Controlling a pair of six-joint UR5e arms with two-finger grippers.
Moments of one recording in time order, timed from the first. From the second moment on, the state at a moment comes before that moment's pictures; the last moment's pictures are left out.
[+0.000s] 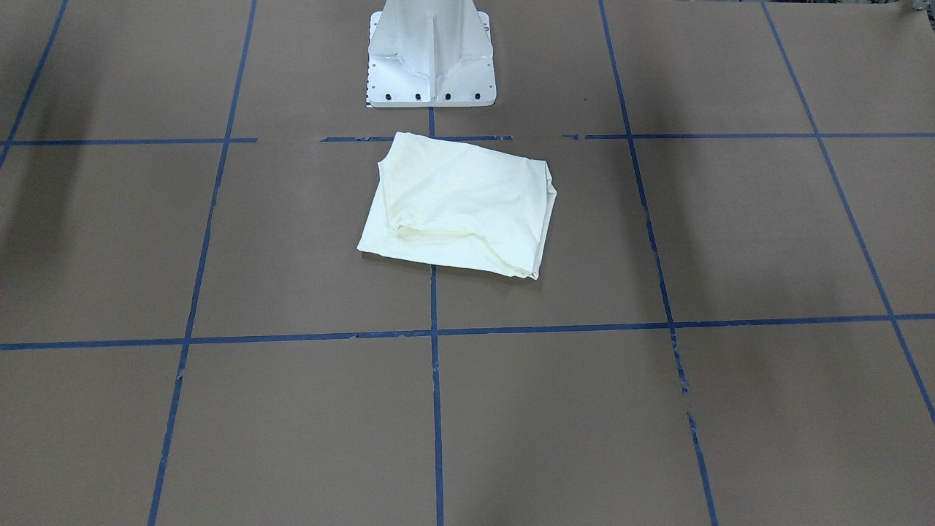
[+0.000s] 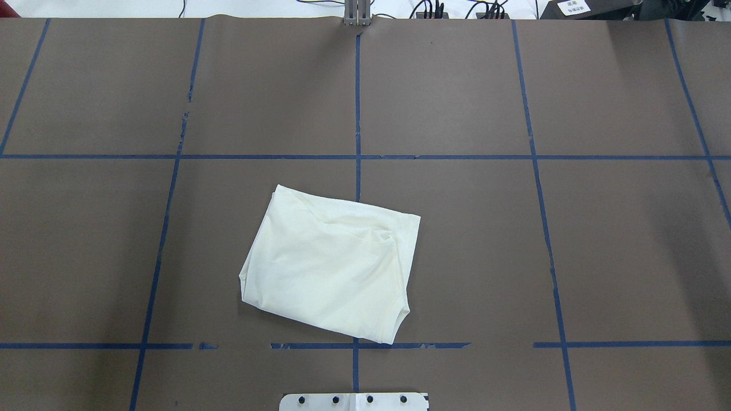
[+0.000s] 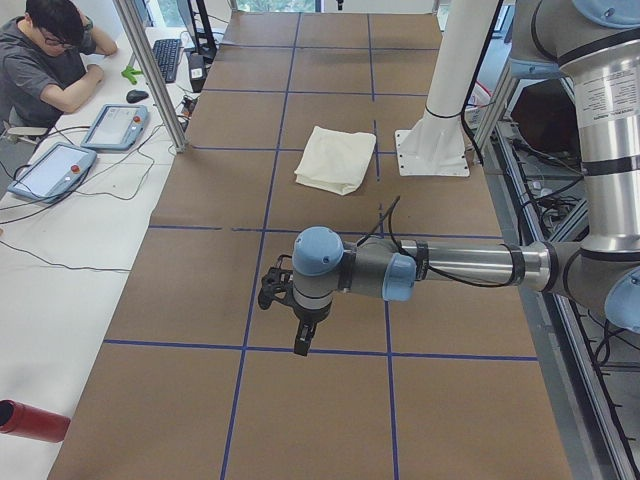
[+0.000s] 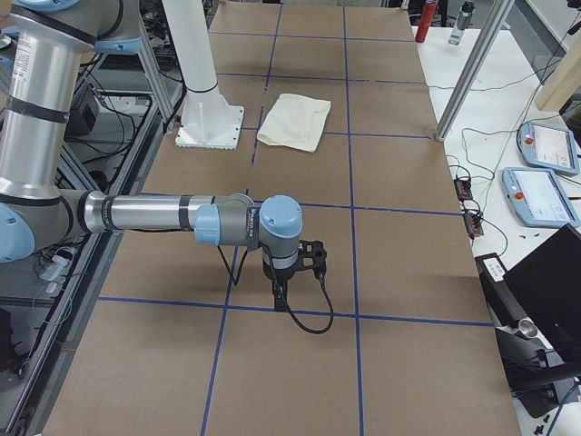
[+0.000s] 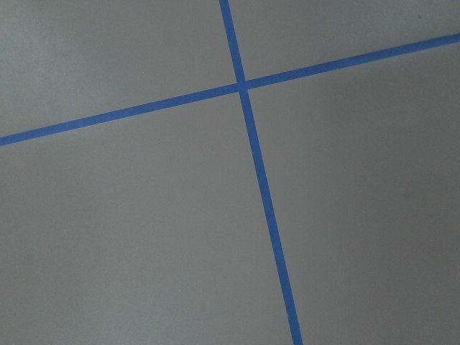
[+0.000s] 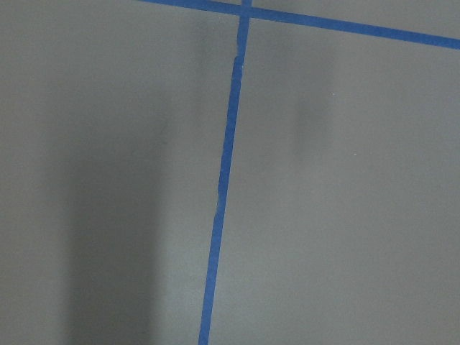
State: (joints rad) left arm -1.55 -1.34 -1.82 -1.69 -2.31 0.10; right arm 1.53 -1.86 1.90 -1.60 2.27 -0.08
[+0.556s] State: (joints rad) left arm -1.55 -1.34 -1.83 -1.70 -2.31 0.10; right arm 1.53 -1.86 1.90 -1.60 2.27 -0.08
